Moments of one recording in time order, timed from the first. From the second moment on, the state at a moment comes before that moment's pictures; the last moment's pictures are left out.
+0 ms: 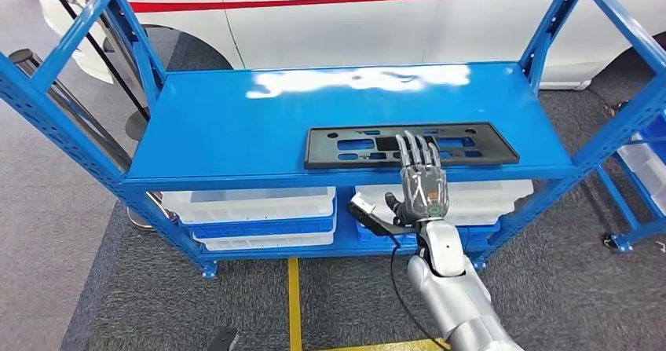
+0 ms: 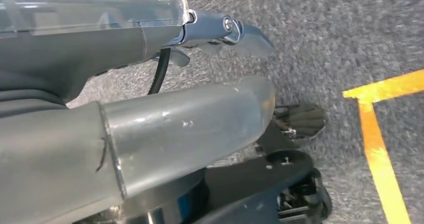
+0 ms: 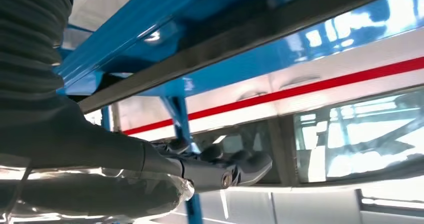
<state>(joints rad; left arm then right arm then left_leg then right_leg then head) -0.08 -0.13 0.18 -0.19 -0.33 0.10 0.00 -0.54 0.21 0.32 -0.71 1.47 -0.70 -0.17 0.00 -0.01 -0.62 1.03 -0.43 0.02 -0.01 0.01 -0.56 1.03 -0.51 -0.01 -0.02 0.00</state>
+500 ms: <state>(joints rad) -0.09 -0.14 0.19 -0.19 -0.35 0.09 0.00 -0.51 0.22 0.41 -0.70 1.44 -0.70 -0.18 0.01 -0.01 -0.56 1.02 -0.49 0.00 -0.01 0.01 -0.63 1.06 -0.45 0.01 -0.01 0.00</state>
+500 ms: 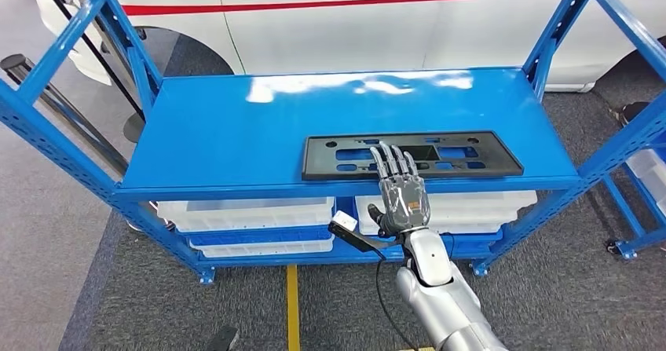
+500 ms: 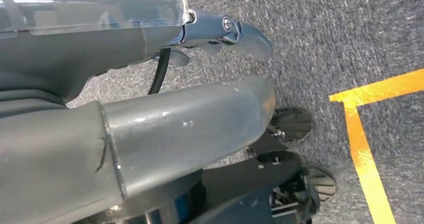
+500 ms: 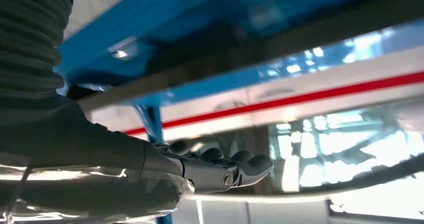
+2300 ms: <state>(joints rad) -0.08 -0.14 0.23 -0.19 -0.38 0.07 -0.05 -0.55 0.16 0.42 -0.52 1.38 -0.70 -0.09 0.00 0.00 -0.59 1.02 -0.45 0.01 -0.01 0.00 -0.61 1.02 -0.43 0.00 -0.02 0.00</state>
